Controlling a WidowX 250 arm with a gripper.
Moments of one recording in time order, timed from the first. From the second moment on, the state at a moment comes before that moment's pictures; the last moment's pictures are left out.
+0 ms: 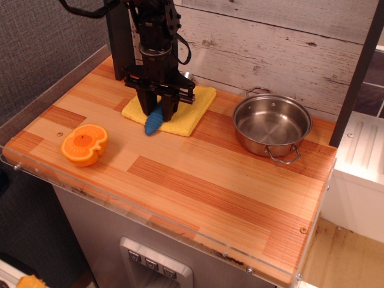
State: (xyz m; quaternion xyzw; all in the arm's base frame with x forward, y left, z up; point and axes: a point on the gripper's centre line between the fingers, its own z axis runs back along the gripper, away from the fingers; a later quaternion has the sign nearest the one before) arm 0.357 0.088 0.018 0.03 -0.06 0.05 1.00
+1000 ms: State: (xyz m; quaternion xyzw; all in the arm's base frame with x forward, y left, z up) arm 0.295 0.053 0.078 0.03 -0.12 0.03 0.99
